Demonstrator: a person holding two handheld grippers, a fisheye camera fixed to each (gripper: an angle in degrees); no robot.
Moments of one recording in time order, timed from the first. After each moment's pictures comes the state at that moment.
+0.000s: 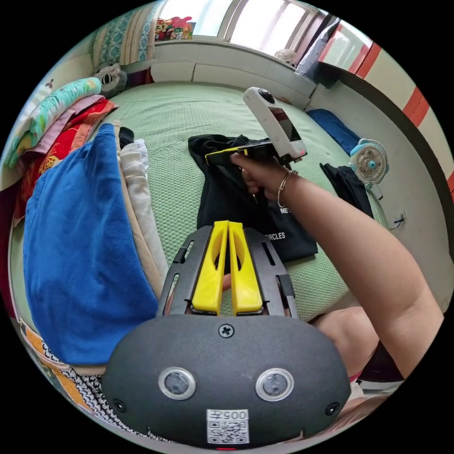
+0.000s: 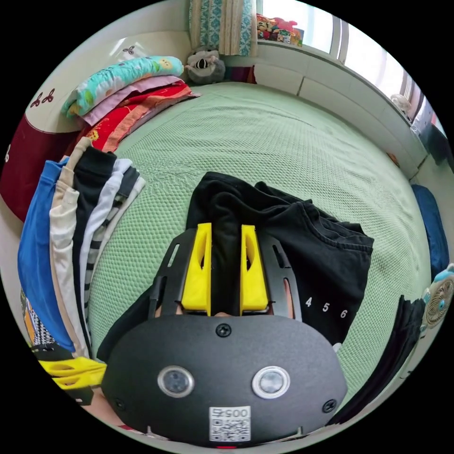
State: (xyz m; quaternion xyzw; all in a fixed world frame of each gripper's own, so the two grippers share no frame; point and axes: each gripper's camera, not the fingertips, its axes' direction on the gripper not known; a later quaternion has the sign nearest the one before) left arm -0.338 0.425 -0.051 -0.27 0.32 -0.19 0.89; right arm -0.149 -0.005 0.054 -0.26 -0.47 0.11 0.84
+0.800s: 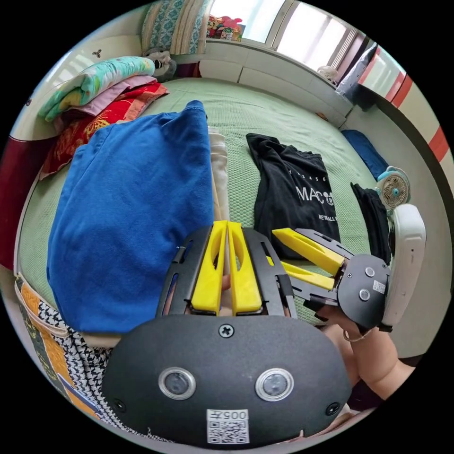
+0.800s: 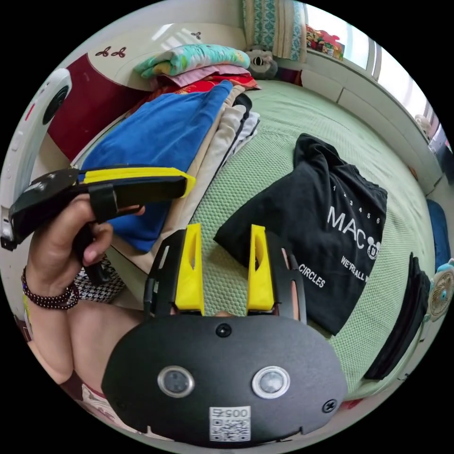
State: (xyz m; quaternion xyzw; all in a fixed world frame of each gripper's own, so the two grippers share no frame) left arm -0.395 0.476 -0.042 -0.29 0.25 -0.26 0.88; right arm -0.121 0.025 -0.141 -0.23 -0.54 0.04 0.81
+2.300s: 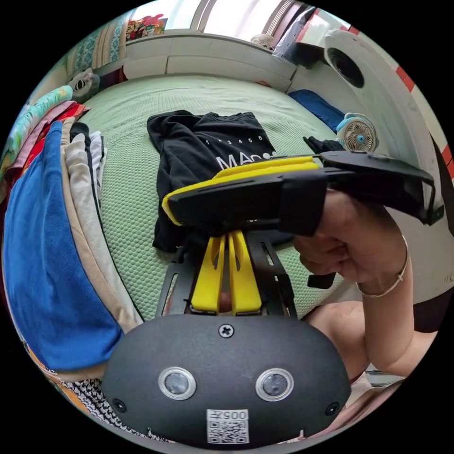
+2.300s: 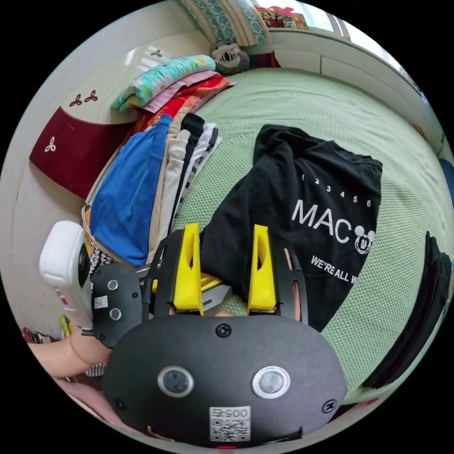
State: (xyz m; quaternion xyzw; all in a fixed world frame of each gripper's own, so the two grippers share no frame) left arm -0.248 0.441 -0.026 -0.27 0.37 -0.14 0.88; right arm -0.034 0.041 -0.064 -0.28 -0.60 0.13 0.74
